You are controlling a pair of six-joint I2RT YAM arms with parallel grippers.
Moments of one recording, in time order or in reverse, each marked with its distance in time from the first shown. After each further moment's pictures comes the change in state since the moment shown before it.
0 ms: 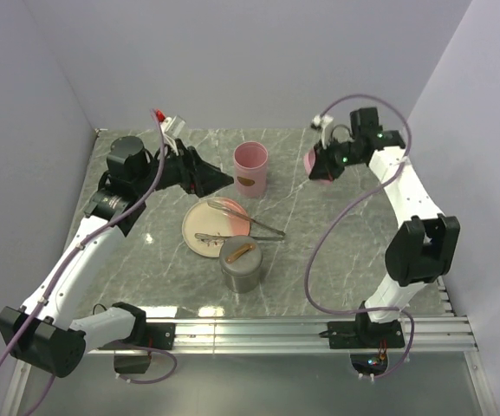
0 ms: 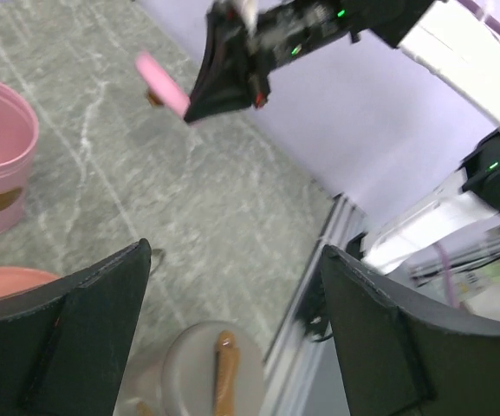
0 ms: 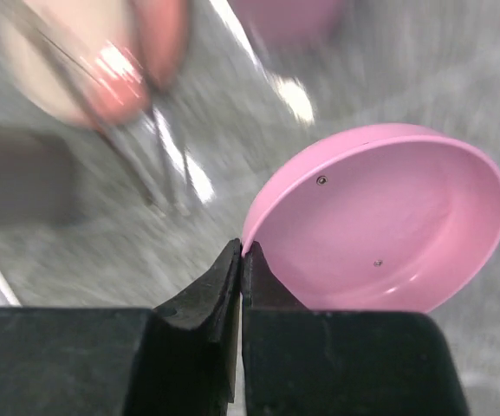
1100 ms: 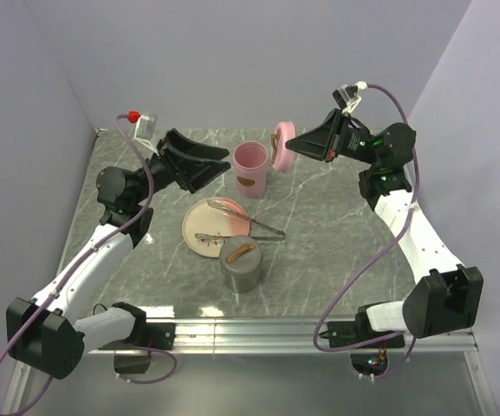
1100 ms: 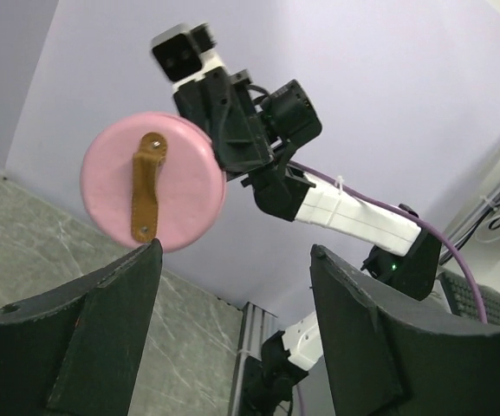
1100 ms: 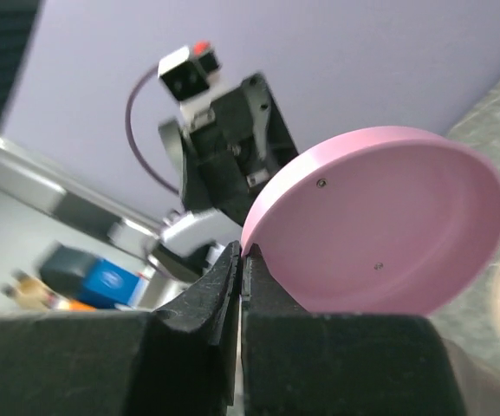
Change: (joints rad) left arm -0.006 -0.009 -0.231 0.941 0.014 -0.533; right arm 0.076 -0.365 -0.329 1.483 -0.489 1.926
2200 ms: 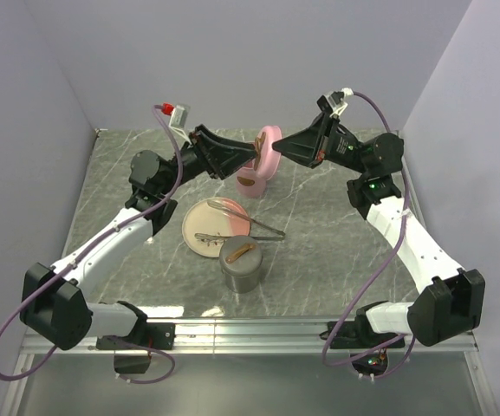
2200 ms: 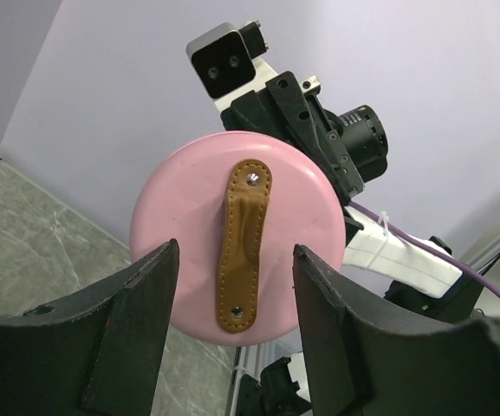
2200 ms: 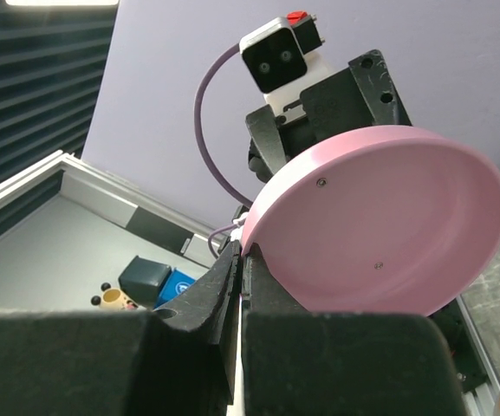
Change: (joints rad) left arm -0.148 0.175 0.109 -0.052 -0.151 0.072; right arm 0.132 -0.035 -0.053 0.100 0.161 0.265
